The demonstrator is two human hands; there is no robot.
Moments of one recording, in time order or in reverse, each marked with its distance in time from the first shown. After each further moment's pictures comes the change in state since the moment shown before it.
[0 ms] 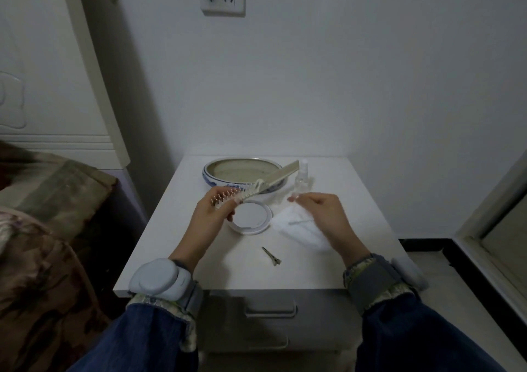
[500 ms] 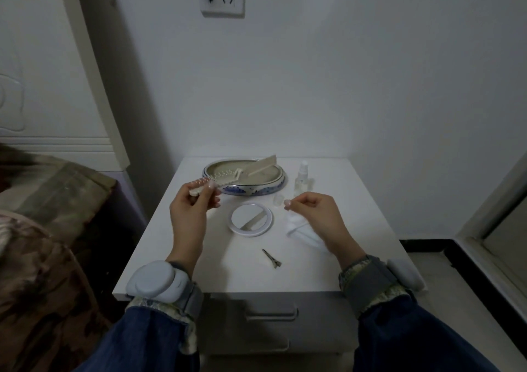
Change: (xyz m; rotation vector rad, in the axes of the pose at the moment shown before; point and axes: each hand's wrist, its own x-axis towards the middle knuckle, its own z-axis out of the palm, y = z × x) left_hand 0.006 0.001 -0.005 -0.241 0.354 0.112; right_hand 0.001 0.003 0.007 0.049 -0.025 -0.011
